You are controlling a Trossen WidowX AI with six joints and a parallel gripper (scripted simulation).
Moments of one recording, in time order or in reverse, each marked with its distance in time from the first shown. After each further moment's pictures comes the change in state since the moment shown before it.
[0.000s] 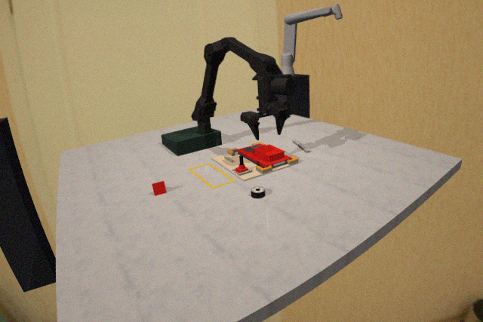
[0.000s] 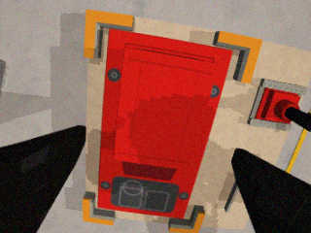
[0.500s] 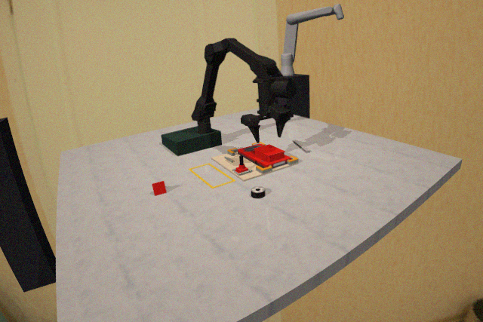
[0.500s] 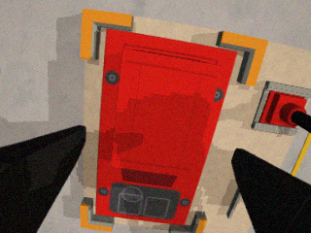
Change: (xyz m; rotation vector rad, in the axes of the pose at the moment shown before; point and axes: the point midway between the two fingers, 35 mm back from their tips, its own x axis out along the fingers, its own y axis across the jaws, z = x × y) arm 0.009 0.000 0.001 0.000 0.000 0.000
